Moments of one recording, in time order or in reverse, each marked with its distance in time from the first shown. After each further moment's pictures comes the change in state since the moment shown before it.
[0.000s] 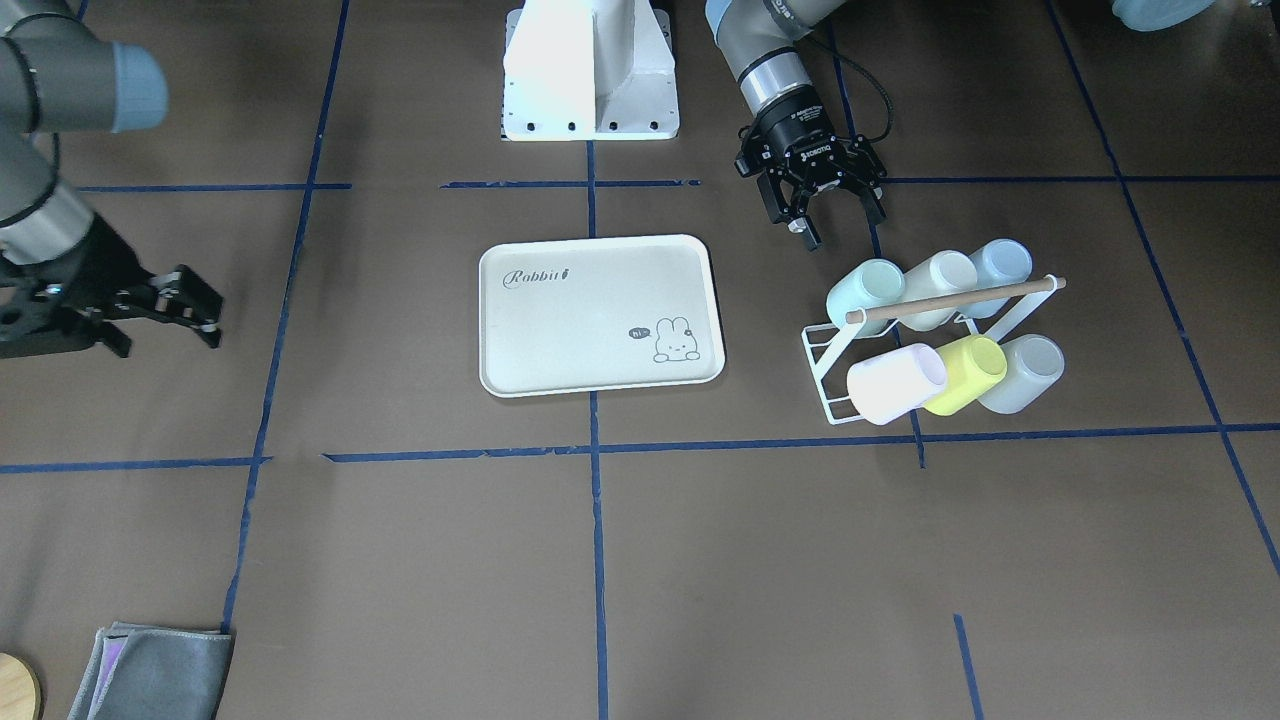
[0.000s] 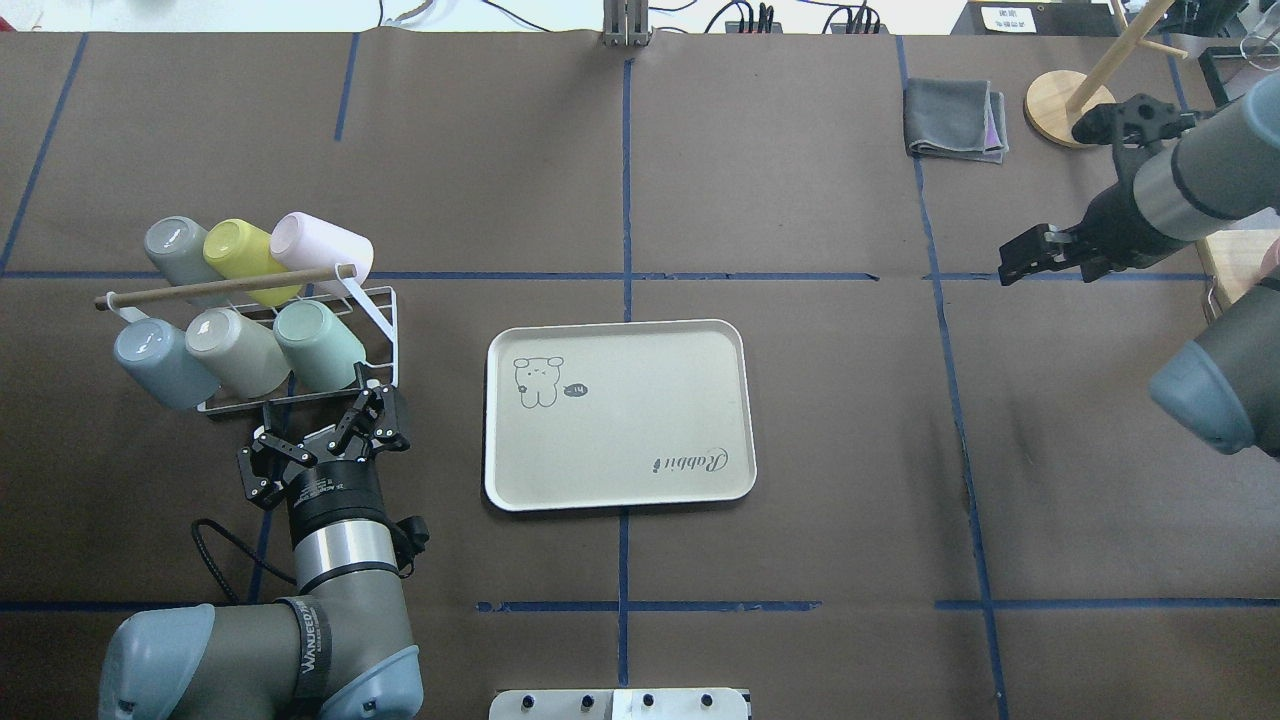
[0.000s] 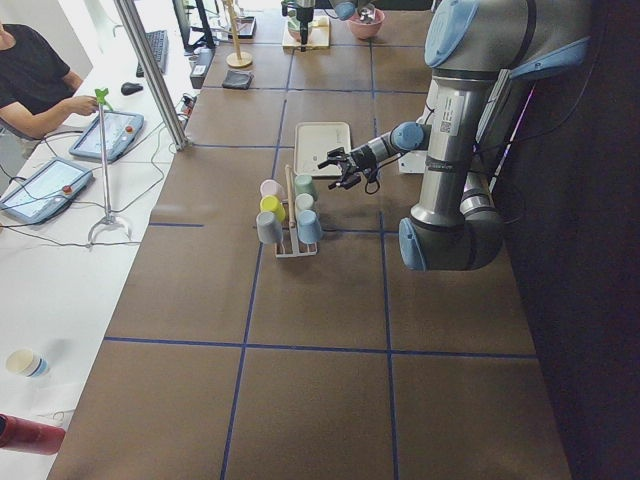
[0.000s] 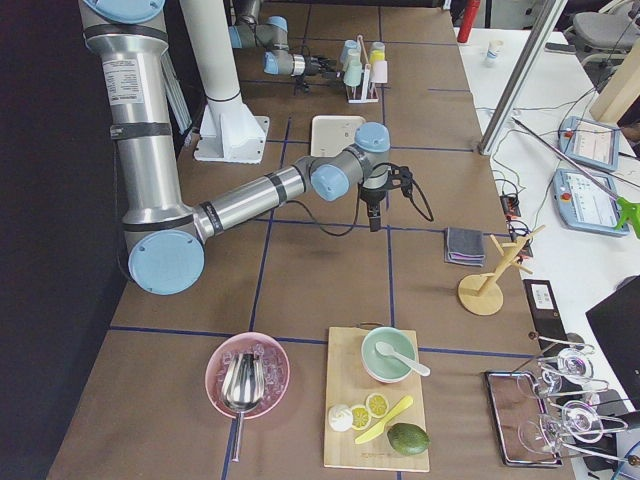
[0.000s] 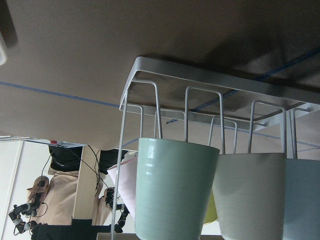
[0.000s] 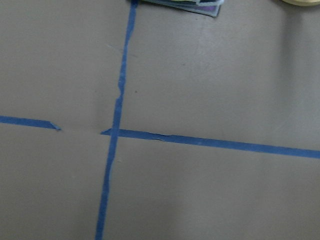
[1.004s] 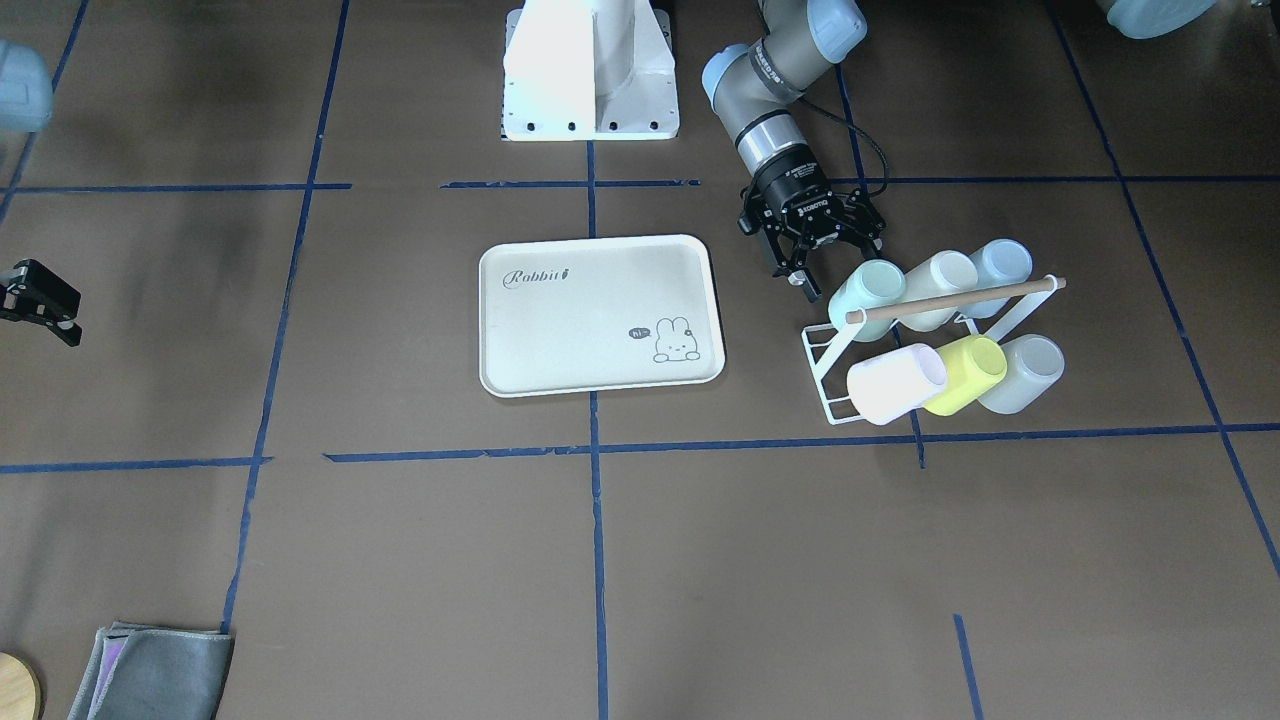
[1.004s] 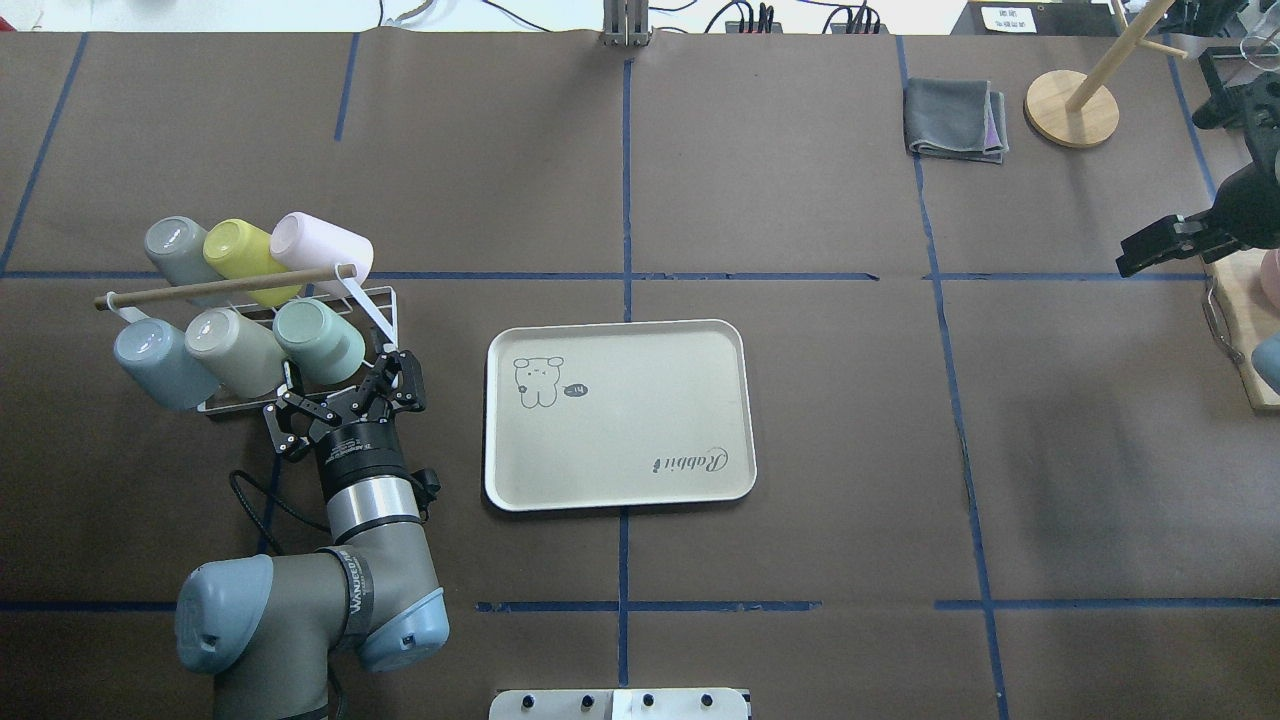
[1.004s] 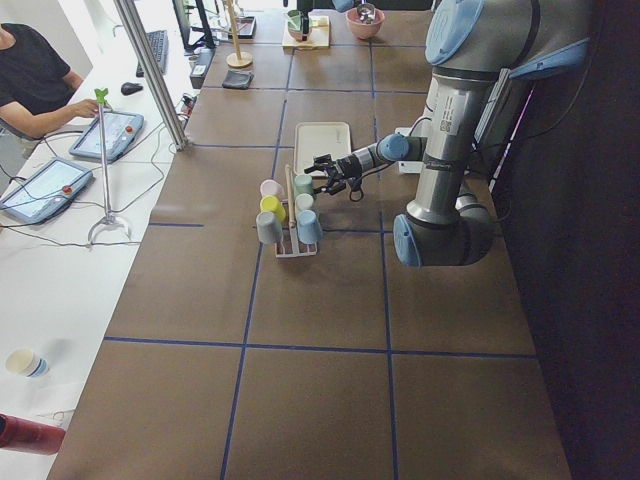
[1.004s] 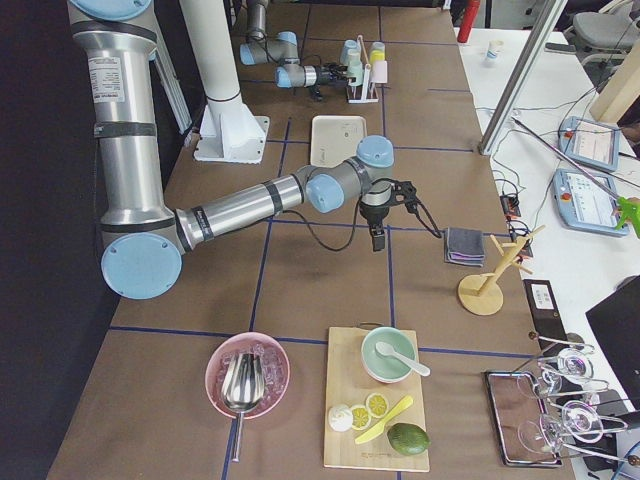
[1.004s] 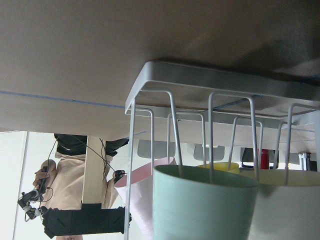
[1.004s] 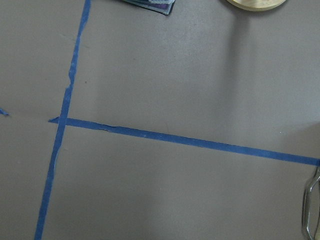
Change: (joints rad) left arm -0.076 -0.050 0.177 -0.073 0.070 0.003; right arm 0.068 -0.038 -0.004 -0.038 0.006 -0.138
